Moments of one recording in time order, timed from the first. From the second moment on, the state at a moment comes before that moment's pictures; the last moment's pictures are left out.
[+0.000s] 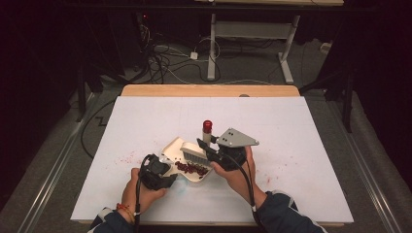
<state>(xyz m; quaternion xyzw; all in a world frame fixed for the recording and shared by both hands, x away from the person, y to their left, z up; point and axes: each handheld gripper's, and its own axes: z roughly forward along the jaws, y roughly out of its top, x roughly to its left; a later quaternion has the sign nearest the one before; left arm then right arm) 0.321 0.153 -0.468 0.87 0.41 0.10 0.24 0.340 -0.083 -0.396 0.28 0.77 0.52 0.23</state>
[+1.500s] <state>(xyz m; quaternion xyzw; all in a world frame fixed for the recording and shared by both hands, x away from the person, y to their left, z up) 0.322 0.161 -0.470 0.87 0.42 0.09 0.24 0.367 -0.083 -0.397 0.26 0.77 0.54 0.23</state>
